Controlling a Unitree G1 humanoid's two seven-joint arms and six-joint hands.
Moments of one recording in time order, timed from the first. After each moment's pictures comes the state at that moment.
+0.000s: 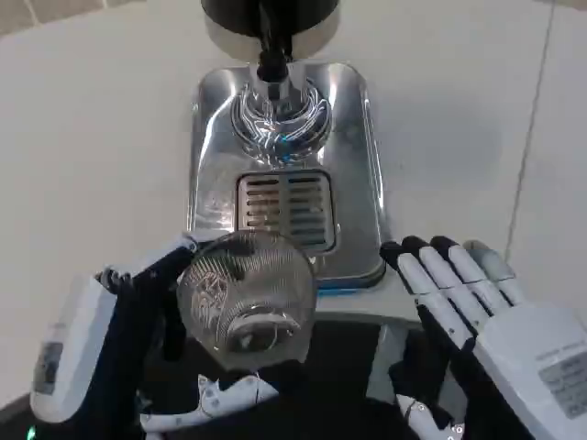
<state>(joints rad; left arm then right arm) 0.25 0.25 0.04 -0.25 0.52 -0.61 0.24 0.44 -0.33 0.03 -0.67 -1.01 -0.30 0.01</state>
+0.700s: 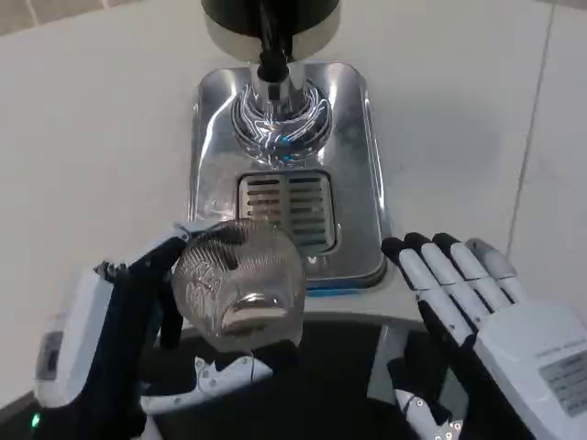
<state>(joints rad) 0.19 0.22 0.06 -0.18 0.53 -0.60 0.25 0.44 -0.32 0.05 -0.69 -1.02 -0.26 0.01</state>
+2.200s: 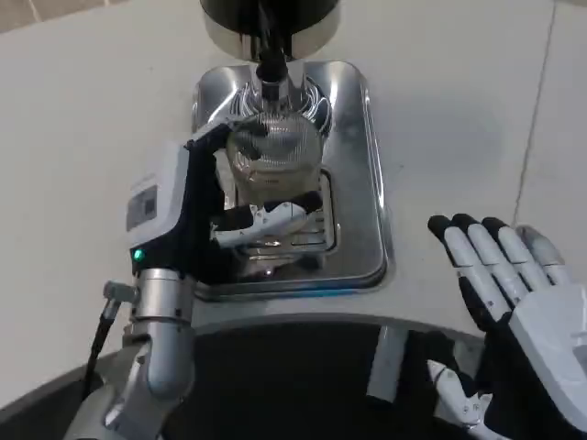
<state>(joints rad) -0.62 0.23 -0.13 0.76 0.63 -0.47 0.61 0.44 -0.28 0.03 -0.75 -1.06 -0.14 0.04</state>
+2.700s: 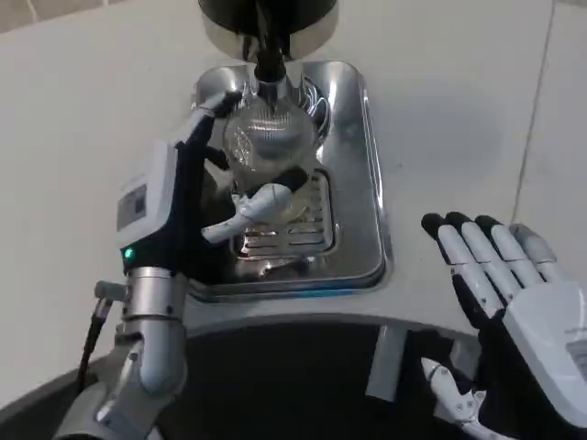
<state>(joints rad) -0.61 0.27 -0.15 0.77 0.59 -0.49 0.63 0.42 -0.28 0.05 -0.74 -1.05 -0.14 0.06</state>
